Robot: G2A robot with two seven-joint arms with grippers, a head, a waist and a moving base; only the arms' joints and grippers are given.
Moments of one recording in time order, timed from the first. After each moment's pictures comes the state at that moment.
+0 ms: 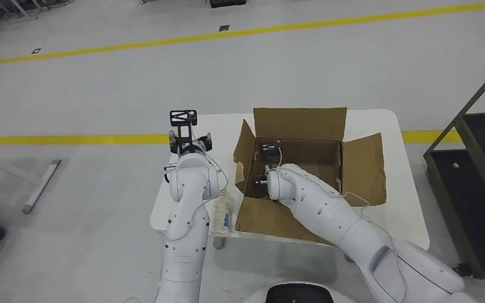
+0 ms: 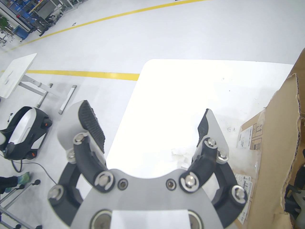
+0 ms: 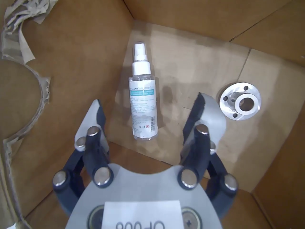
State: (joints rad) left arm 0.89 -1.57 -1.38 -1.48 1.88 0.21 -0.81; right arm -0.55 -1.65 0.67 -0.70 -0.70 0.54 0.65
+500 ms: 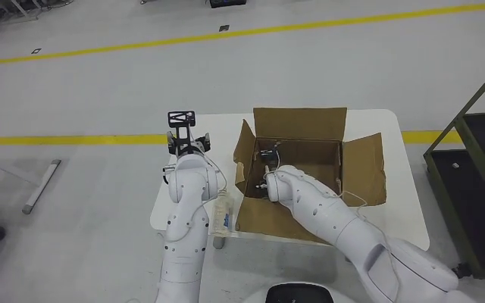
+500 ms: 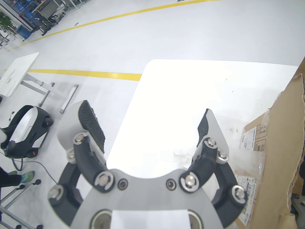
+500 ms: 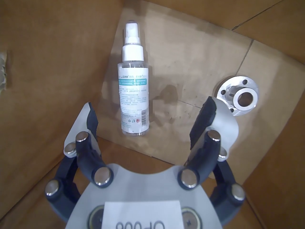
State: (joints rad) left arm 0.89 -1.57 -1.39 -1.48 1.89 0.21 -0.80; right arm -0.52 -1.68 0.64 -0.61 -0.75 0.49 0.70
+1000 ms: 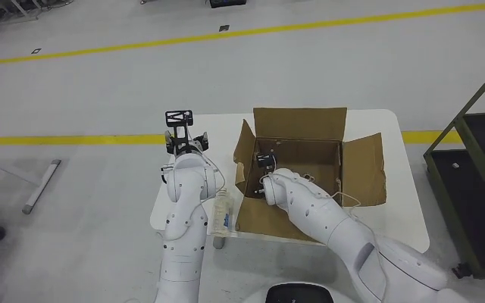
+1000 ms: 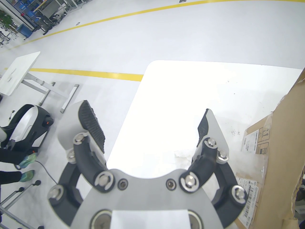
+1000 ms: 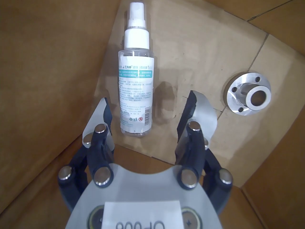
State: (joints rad) left arm 0.89 -1.57 -1.40 -1.47 1.89 0.21 -0.79; right arm -0.49 -1.75 0.62 -0.47 -0.75 0.45 0.69
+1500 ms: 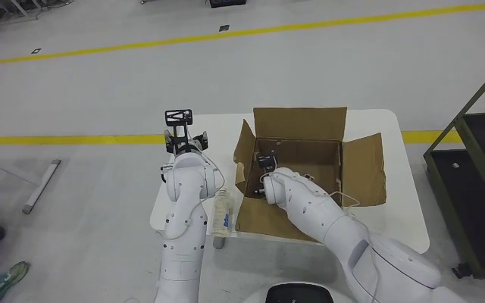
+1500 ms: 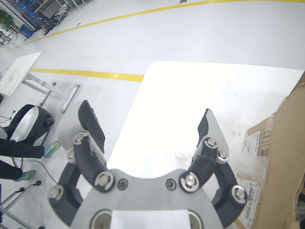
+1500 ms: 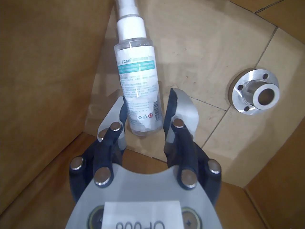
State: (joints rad) left arm 0.88 -1.57 -1.40 -1.47 1.89 0.21 -0.79; right arm -0.46 -1.78 0.64 -0.37 -0.73 0.41 0.68
